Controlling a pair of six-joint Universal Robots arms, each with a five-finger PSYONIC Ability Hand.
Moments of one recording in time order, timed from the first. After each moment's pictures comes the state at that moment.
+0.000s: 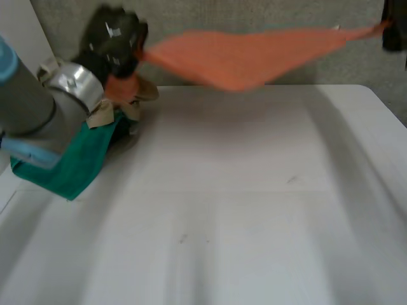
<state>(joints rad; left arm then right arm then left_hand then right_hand) 4.39 -2.02 -1.20 3.51 -1.22 3.60 1.65 -1.21 1.30 -0.52 1.42 2.82 1.18 1.20 1.20 1.20 1.00 1.12 1.18 1.19 1.20 1.02</state>
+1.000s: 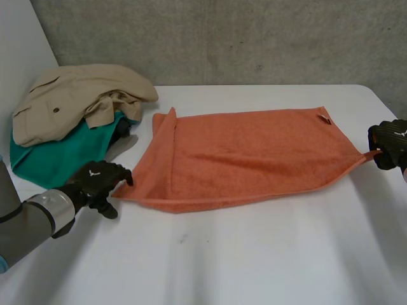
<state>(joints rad) 4.65 -1.97 -1.83 3.30 -1.08 3.59 1.43 -1.13 1.70 -0.41 1.22 2.66 0.54 0.54 0.54 0.54 0.38 1.12 1.18 1.19 1.20 1.02</state>
